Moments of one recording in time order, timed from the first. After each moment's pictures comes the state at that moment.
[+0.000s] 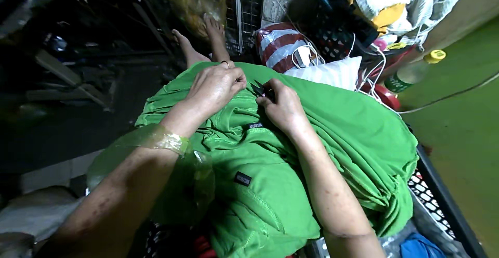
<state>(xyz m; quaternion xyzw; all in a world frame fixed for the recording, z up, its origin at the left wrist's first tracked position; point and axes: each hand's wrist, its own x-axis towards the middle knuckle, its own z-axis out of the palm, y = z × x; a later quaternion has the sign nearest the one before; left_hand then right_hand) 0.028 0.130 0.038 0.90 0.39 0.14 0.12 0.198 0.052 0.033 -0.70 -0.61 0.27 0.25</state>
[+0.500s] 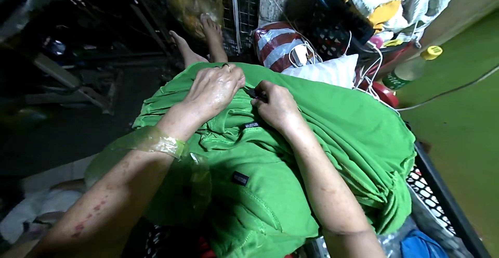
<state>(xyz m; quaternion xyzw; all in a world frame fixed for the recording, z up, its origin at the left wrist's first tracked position) 0.031 0.128 0.033 0.93 0.35 0.13 0.03 0.194 0.056 0.040 -0.70 -0.63 0.28 0.19</state>
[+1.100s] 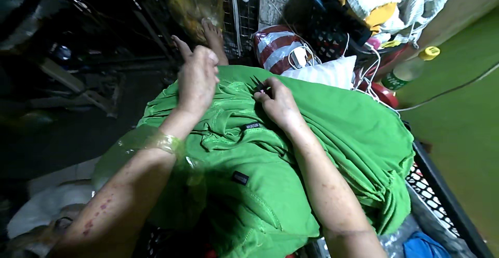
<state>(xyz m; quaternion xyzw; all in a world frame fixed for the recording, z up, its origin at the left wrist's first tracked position) 0.024 0.129 0.040 0.77 0.54 0.30 0.18 0.204 0.060 0.024 -0.68 -0.58 0.32 0.31</state>
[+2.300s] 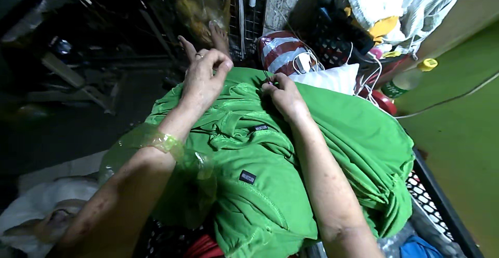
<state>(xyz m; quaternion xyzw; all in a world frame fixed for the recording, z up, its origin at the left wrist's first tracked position) 0.008 0.133 0.044 0.78 0.49 0.32 0.23 0.203 0.081 0.028 -0.68 -0.52 0.39 0.36</state>
